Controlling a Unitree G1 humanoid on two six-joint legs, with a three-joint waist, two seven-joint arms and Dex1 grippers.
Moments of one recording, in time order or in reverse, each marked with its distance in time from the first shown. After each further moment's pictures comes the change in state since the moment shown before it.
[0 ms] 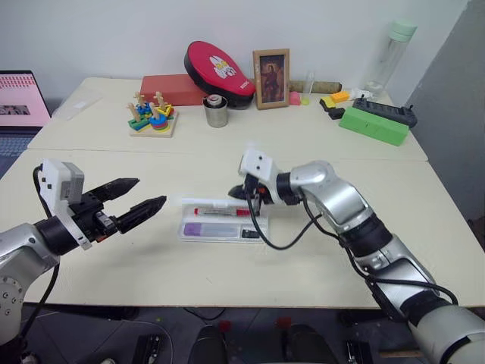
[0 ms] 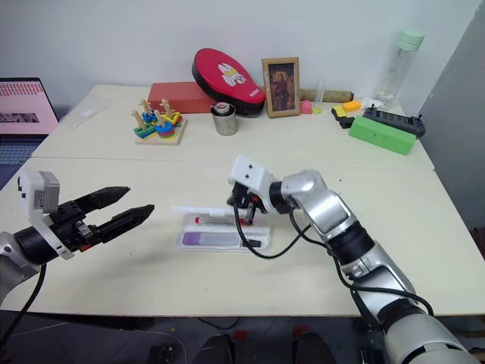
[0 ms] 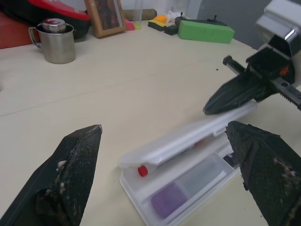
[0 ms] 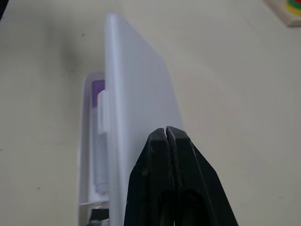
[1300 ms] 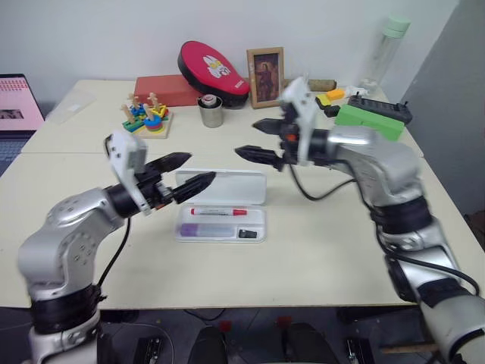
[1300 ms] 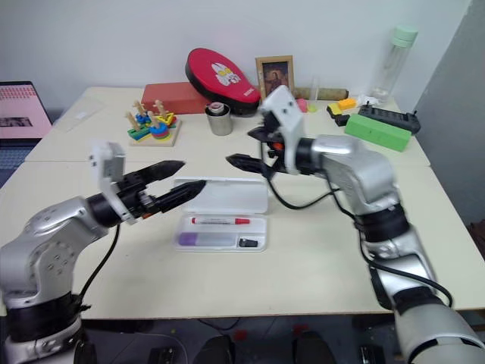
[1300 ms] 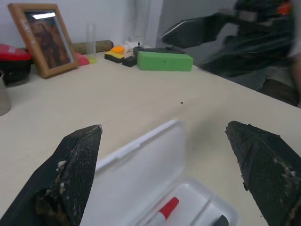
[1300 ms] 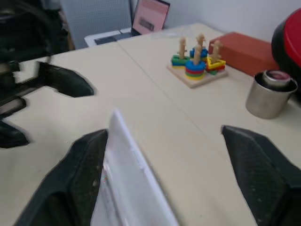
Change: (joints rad) left arm -0.287 -0.202 -0.155 -0.010 0.162 0.064 0.026; right arm -0.238 -0.032 -0.244 0.141 0.331 0.110 -0.234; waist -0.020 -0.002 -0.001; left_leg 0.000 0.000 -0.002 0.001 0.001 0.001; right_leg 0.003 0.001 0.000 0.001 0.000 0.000
